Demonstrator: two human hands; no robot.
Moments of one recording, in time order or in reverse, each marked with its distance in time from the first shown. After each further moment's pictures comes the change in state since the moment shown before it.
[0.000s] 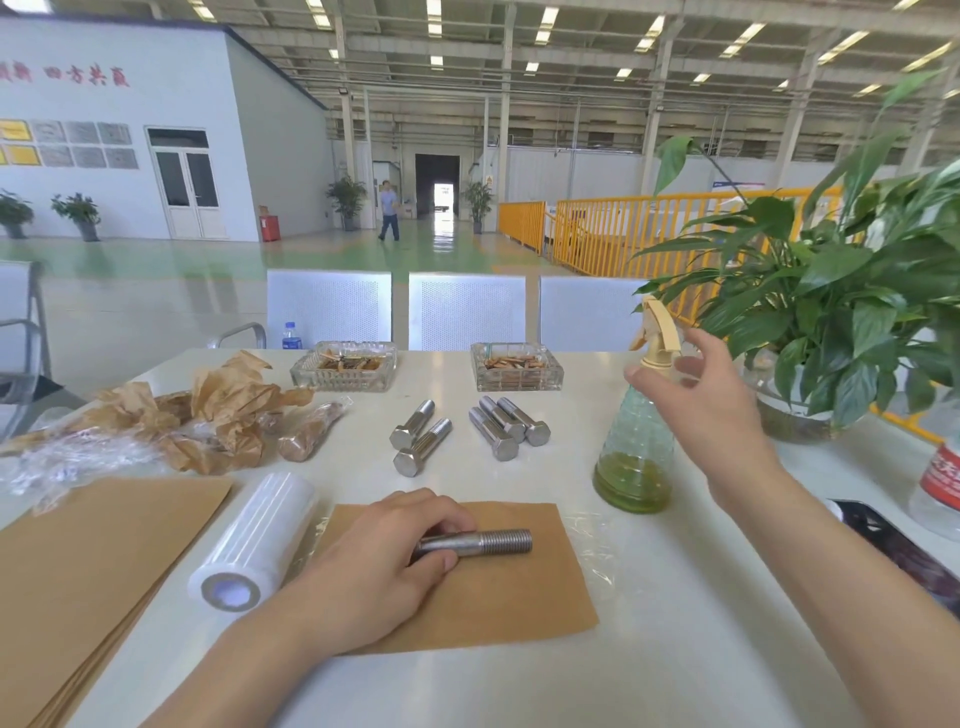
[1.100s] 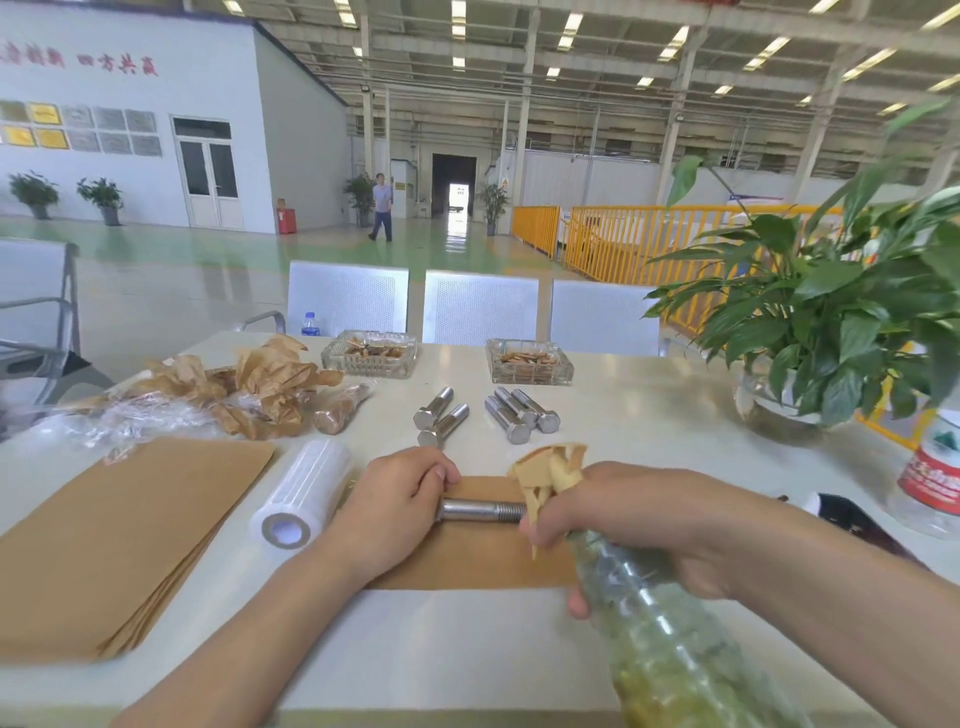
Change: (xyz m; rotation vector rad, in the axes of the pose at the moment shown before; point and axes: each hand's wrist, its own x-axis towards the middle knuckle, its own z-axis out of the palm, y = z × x) left_hand -0.002 0.011 -0.008 -0.067 0.266 -0.234; right_hand -0.127 -0.077 -0.002 -0.176 -0.961 0.488
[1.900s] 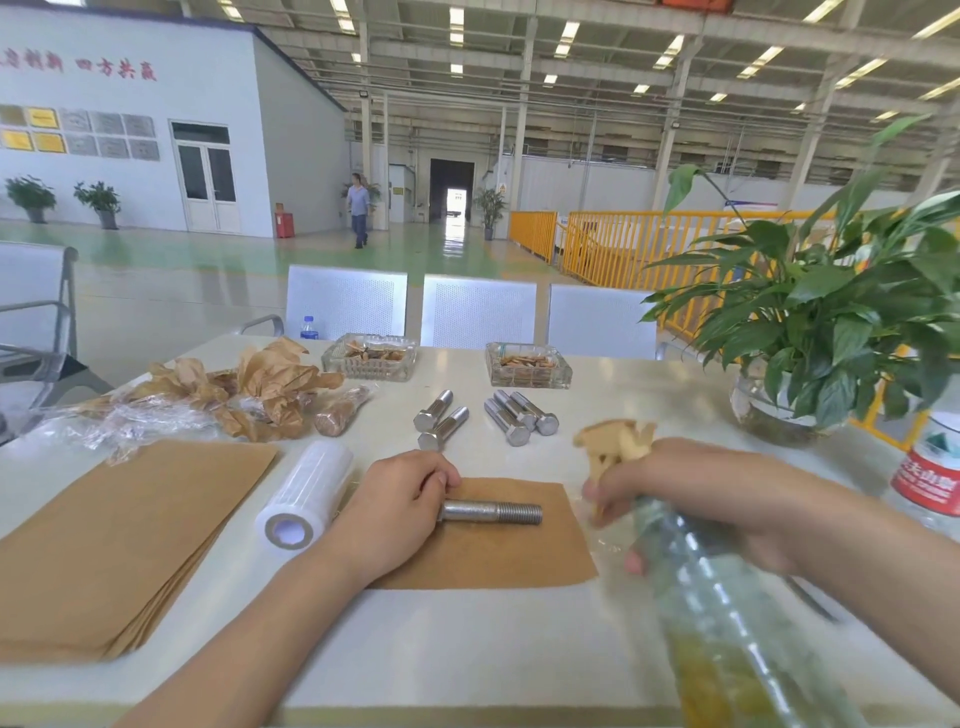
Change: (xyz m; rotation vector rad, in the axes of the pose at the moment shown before) left_hand -0.001 -0.001 -0.001 0.030 -0.013 0.000; right_hand -0.002 0.016 -0.041 -0.021 0.181 -0.055
